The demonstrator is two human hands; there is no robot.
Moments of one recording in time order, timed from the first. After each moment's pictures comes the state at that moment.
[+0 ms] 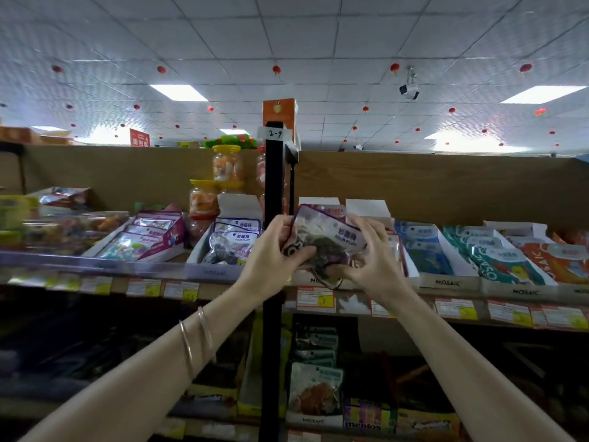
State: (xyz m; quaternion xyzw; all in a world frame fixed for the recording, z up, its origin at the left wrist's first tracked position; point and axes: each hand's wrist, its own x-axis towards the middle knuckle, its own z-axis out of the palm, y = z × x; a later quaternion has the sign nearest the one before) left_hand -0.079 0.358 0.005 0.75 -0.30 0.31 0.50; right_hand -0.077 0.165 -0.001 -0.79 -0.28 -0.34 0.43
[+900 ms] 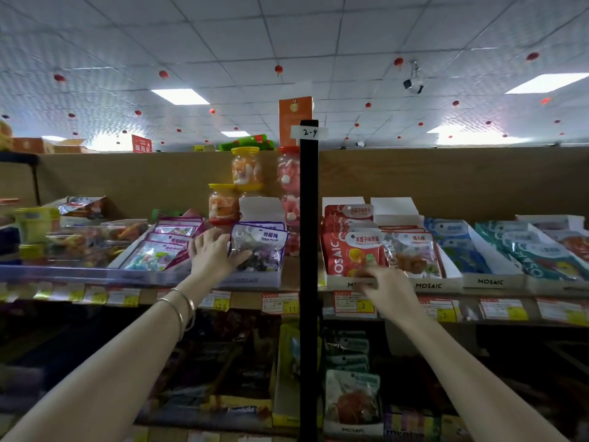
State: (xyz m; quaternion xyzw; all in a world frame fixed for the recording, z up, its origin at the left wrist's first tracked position) left_hand 0.042 0.520 -0.012 0.92 -0.01 0.34 0.18; right_hand -0.025 0.193 -0.047 -0.90 -0.15 -0.33 0.26
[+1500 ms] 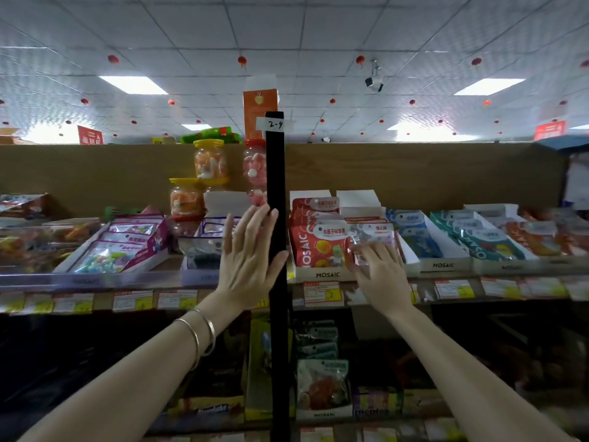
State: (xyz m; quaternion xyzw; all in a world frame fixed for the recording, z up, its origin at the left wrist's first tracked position) left_hand -0.012 0.411 -0.028 0.73 -0.29 0.61 0.08; right_hand -0.044 0.161 -0.053 -0.87 -0.07 -0.45 0.19
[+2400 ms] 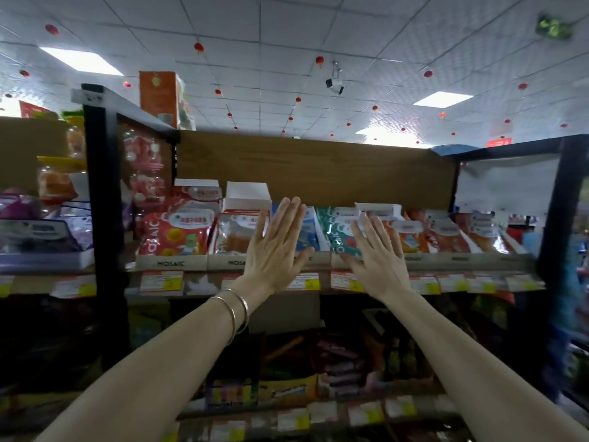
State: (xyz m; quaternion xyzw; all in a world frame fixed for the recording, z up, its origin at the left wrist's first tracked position) left_hand -0.035 0.098 -0.036 0.82 -0.27 0.50 0.02; right_hand -0.094 -0.109 -0.039 -0.92 0.01 -0.39 0.01
